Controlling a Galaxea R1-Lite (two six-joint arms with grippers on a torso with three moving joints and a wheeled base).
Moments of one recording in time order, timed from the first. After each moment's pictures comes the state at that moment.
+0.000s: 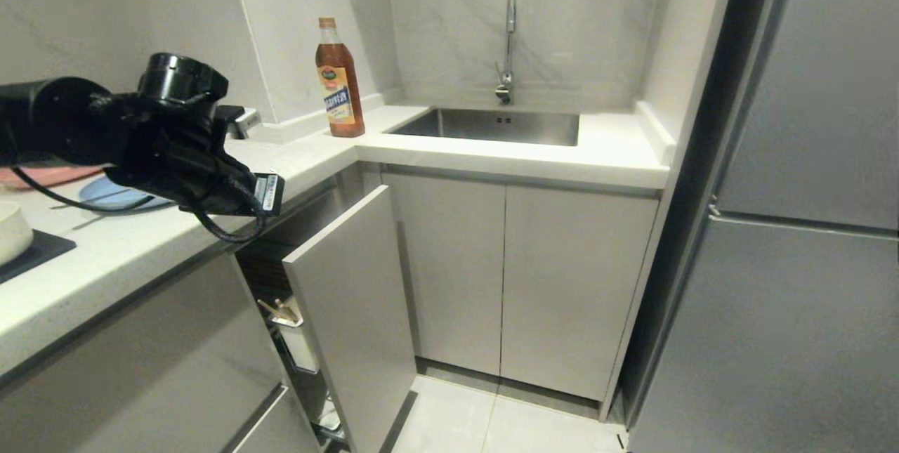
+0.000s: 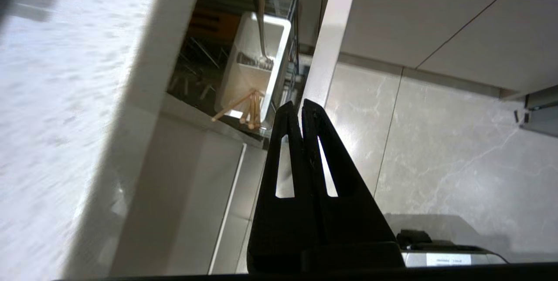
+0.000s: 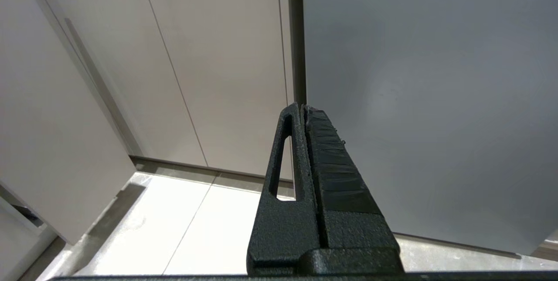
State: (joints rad) left arm -0.10 1.82 -1.56 0.47 0.17 0.04; right arm 0.00 0.00 0.00 0.00 -0.02 0.07
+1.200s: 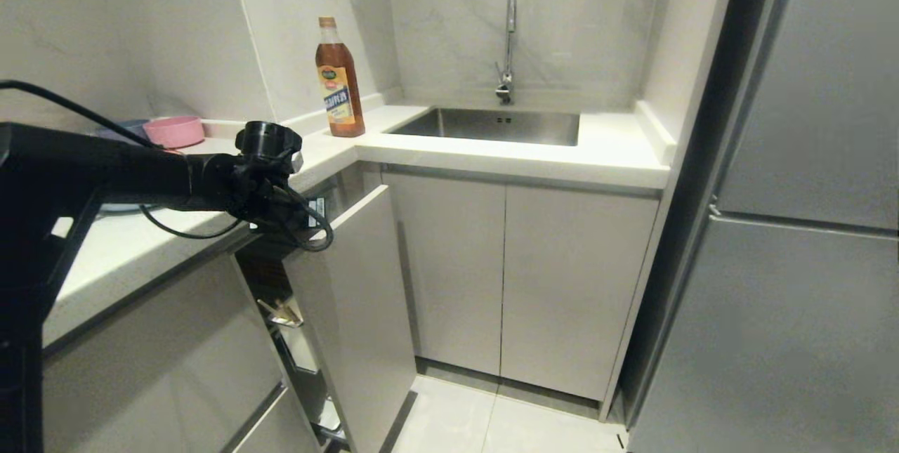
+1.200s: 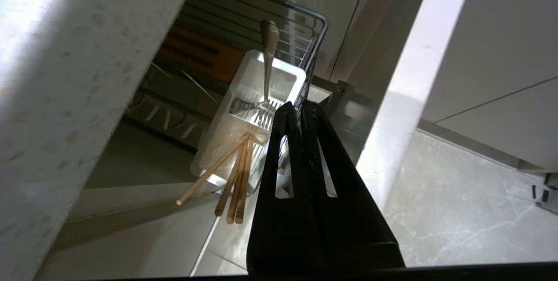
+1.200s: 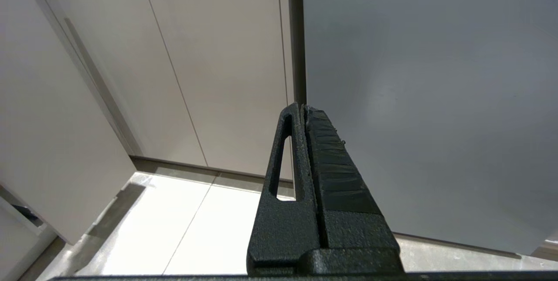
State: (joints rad) left arm -0.09 2.14 -1.64 0.20 0.25 -0.08; right arm 0.00 0.00 0.00 0.00 -0.02 0.07
